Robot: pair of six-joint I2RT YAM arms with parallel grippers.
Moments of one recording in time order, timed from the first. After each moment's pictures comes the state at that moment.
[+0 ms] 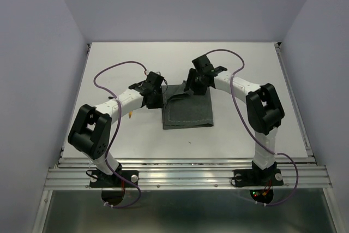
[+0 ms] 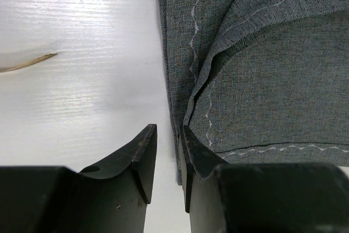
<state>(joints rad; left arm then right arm) -0.54 1.61 1.05 -0.47 -0.10 -0.54 0.53 1.97 1.51 -0.50 -0.02 0.77</state>
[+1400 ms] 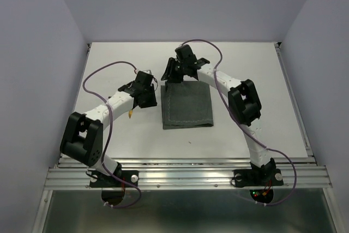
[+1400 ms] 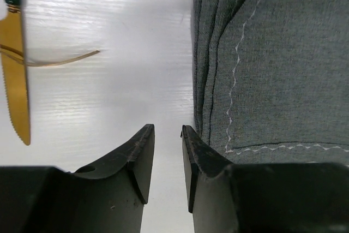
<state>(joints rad) -0.46 1.53 0.99 -0.46 -0.08 -0.52 0.60 2.30 1.99 -0.43 -0.27 0.79</state>
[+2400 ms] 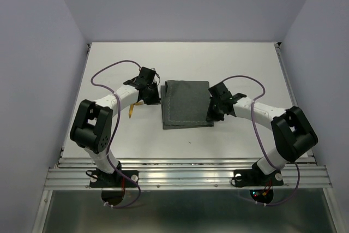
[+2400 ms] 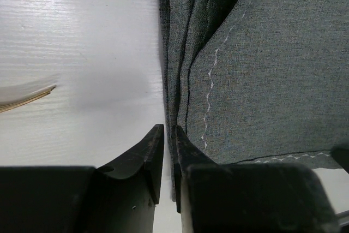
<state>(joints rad) -0.42 1.67 1.08 -0.40 0.06 -0.55 0.55 1.55 0.90 -0.44 0.03 0.80</state>
